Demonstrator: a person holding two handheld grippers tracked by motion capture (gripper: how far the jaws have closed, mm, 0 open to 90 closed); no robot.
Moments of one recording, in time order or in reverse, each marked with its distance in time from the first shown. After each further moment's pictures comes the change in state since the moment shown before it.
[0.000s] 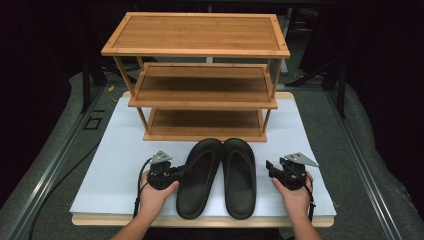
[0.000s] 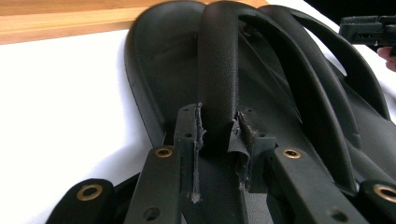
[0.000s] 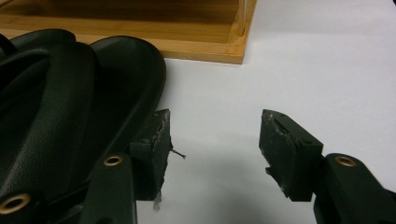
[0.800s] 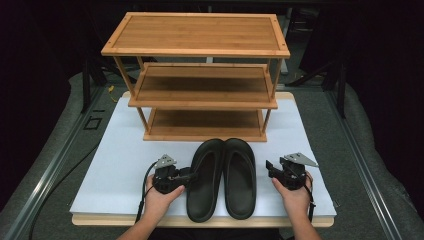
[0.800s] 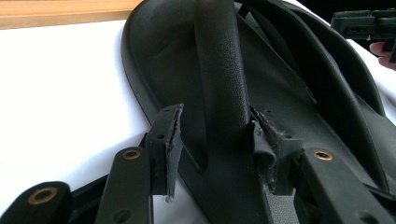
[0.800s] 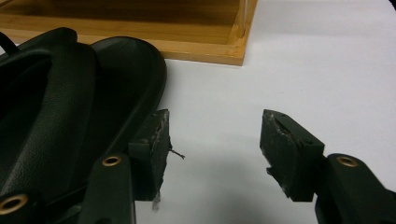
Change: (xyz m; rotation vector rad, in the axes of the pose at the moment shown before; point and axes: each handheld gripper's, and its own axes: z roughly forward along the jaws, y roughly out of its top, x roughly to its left) left arm -0.010 -0.010 0.014 -0.004 -0.034 0.007; right arm 0.001 0.000 -0.001 0.001 -0.002 -0.008
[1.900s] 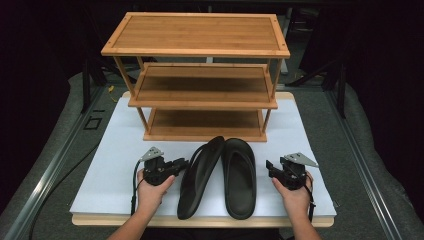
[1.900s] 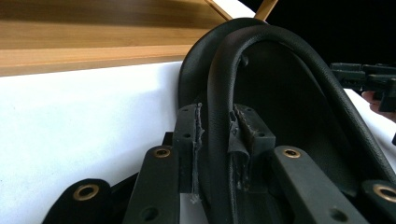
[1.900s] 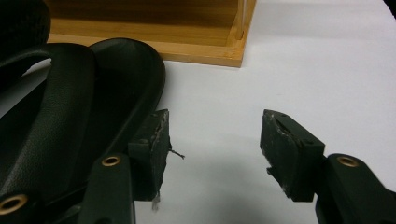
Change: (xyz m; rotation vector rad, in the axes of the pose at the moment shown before) left arm 0.020 0.013 -0.018 -0.129 0.005 -0.061; right arm 0.000 0.000 0.000 -0.010 -0.011 0.000
